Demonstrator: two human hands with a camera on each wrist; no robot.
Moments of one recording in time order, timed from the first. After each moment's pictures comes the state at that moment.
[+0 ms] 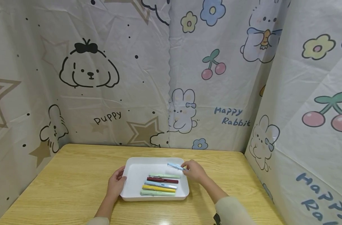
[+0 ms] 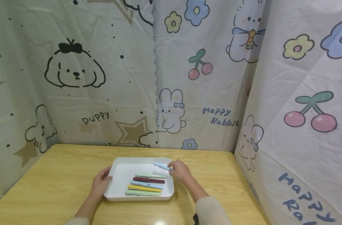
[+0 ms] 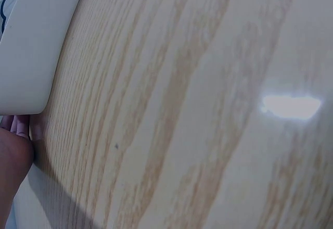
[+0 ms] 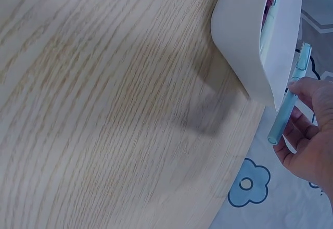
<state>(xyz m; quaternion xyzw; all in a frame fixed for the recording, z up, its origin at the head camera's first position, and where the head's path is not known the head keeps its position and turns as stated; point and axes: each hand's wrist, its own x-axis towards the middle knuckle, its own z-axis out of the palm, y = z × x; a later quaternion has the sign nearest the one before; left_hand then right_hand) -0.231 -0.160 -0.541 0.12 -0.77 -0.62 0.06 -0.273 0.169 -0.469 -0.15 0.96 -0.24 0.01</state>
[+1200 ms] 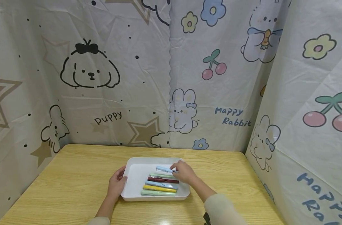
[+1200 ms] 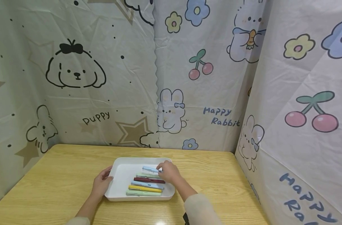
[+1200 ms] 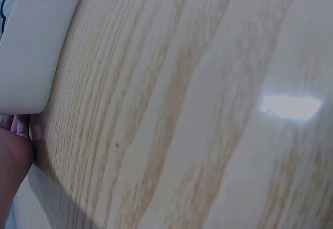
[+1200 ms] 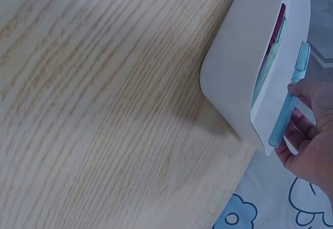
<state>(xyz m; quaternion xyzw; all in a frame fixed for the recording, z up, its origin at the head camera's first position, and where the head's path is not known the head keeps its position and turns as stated) -0.231 -0.160 -0.540 0.12 -0.77 -0.62 0.06 -0.272 0.125 -0.472 -0.21 0.96 -0.20 0.03</state>
